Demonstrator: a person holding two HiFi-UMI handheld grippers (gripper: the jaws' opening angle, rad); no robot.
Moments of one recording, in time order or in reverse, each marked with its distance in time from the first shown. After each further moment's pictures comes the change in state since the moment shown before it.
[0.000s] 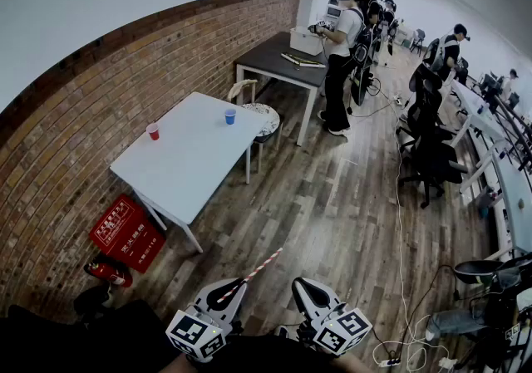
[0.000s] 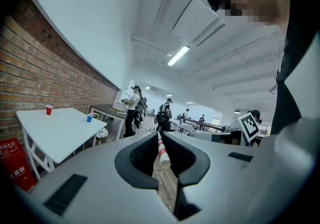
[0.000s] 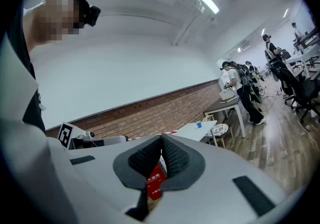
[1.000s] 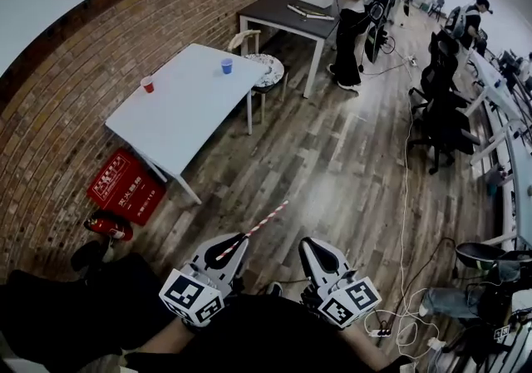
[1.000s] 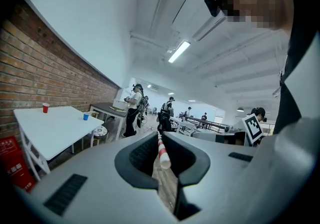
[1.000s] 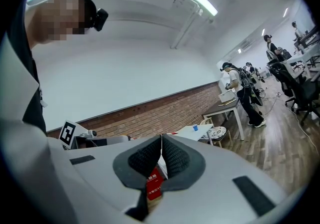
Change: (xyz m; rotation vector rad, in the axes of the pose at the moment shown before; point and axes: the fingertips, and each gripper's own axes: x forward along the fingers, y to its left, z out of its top) left arm 0.059 -0.058 -0.023 -0.007 0.024 0.040; right arm -0.064 -0.064 0.017 0.001 -0.011 0.023
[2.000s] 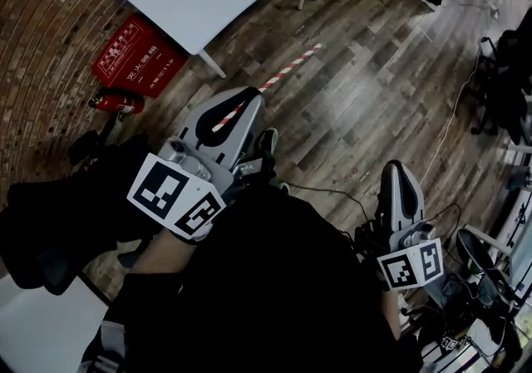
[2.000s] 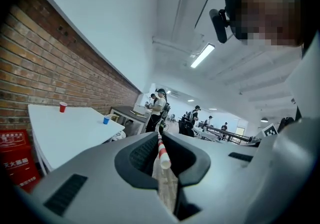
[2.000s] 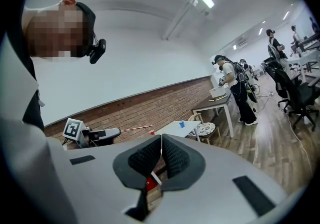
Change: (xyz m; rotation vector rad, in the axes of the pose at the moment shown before) left arm 0.086 0.202 0.045 -0.128 -0.089 0.202; right arm 0.125 -0.118 0.025 0.016 0.108 -0.123
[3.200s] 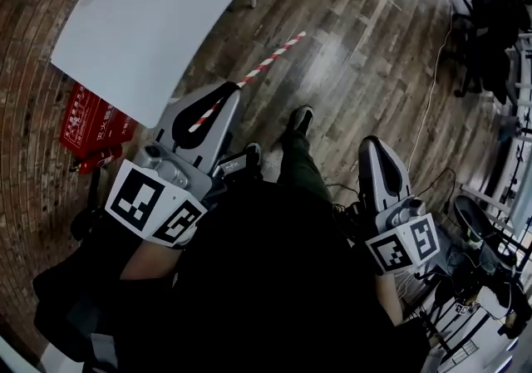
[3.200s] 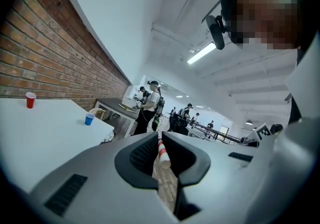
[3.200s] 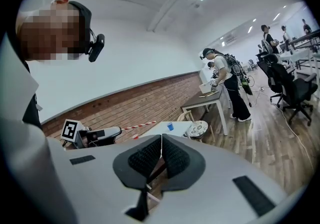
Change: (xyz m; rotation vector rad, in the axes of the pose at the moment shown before) left arm 0.204 0.123 0.042 -0.041 0.085 -0.181; right arm 0.208 -0.086 0.044 0.066 0.024 -0.134
